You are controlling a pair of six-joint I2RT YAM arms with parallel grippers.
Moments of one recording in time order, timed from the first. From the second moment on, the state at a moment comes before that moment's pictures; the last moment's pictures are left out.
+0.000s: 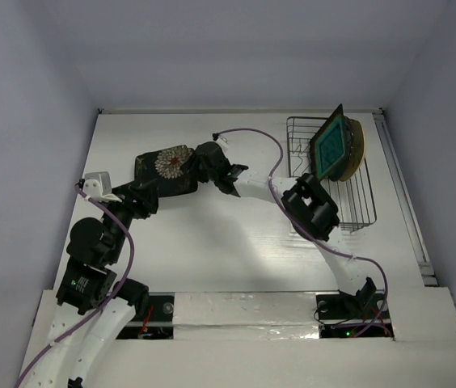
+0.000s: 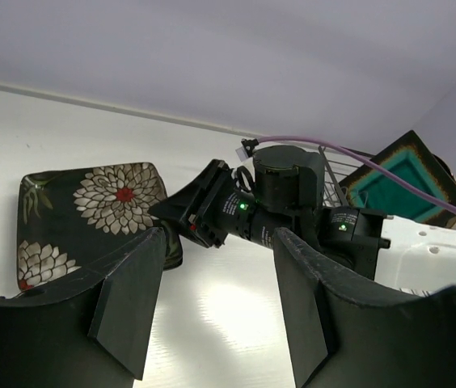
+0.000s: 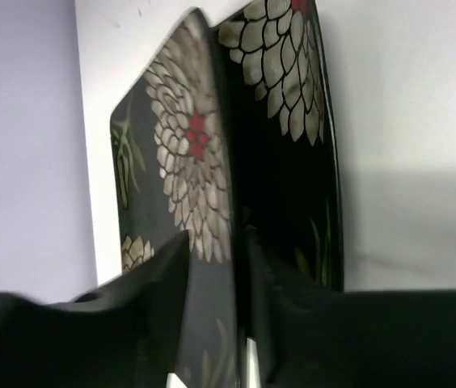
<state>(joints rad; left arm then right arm) -0.39 0.37 0.71 -0.28 -0.17 -0.38 0.83 2.33 1.80 0.07 0.17 1.10</state>
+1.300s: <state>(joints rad) -0.39 0.34 0.71 -0.29 -0.15 -0.38 0.30 1.18 1.29 -0.40 0.53 0.40</state>
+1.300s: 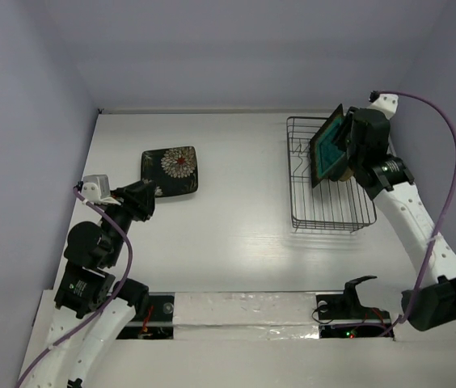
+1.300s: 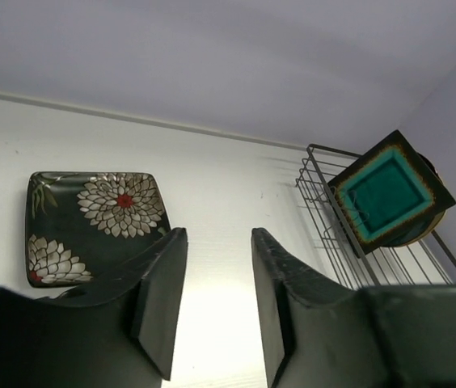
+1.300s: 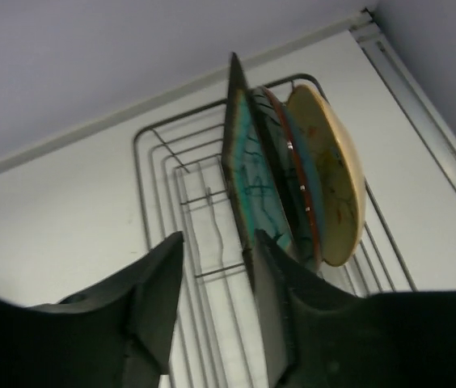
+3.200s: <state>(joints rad) -0.40 0.36 0.71 -0.28 -0.14 -0.38 0.11 1.66 1.56 -0.60 0.32 0.12</state>
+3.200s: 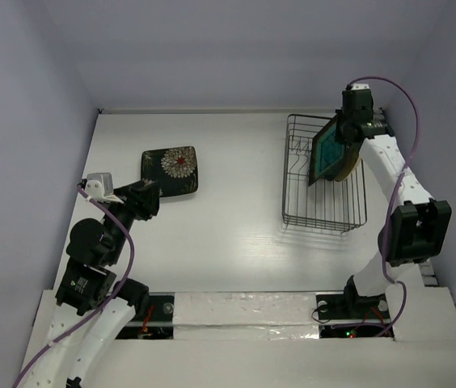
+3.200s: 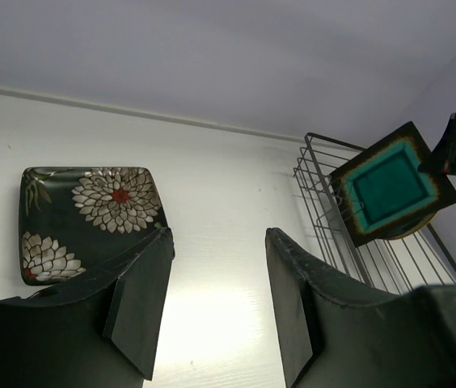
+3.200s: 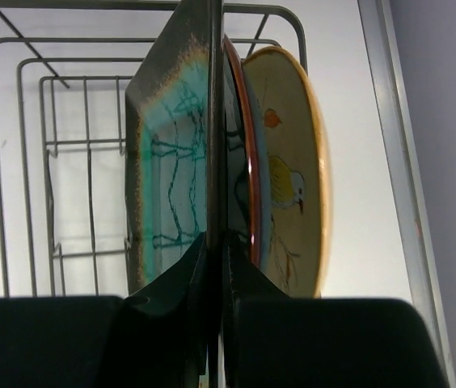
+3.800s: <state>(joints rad) -0.40 0.36 0.71 -0.28 -0.13 -0.38 0.21 1.40 1.71 -0.73 0.32 0.17</state>
